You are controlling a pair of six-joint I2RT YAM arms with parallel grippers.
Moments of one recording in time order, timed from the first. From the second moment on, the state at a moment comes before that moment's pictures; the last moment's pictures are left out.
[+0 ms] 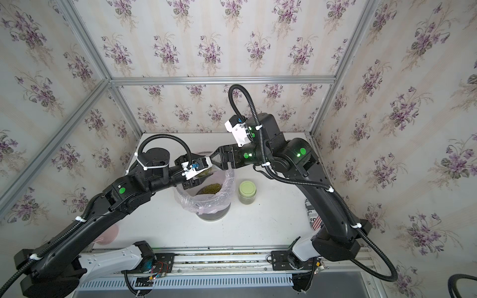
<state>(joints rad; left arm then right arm) -0.75 1.10 1.30 -0.58 0.10 0.65 0.78 1.47 2.04 -1.16 -0.33 0.44</state>
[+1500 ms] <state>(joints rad) -0.75 1.11 1.33 -0.60 0.15 0.65 0.78 1.25 1.71 -0.84 -0.42 -0.04</state>
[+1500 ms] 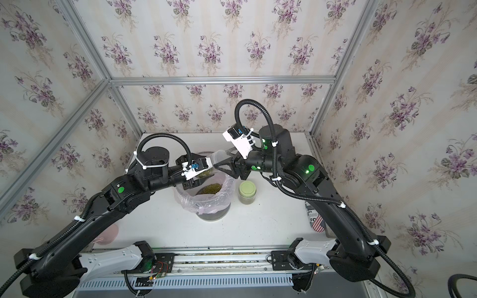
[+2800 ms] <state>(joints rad) -0.75 1.11 1.33 -0.60 0.13 0.64 0.63 1.24 1.79 -0.85 -0.51 -0.28</state>
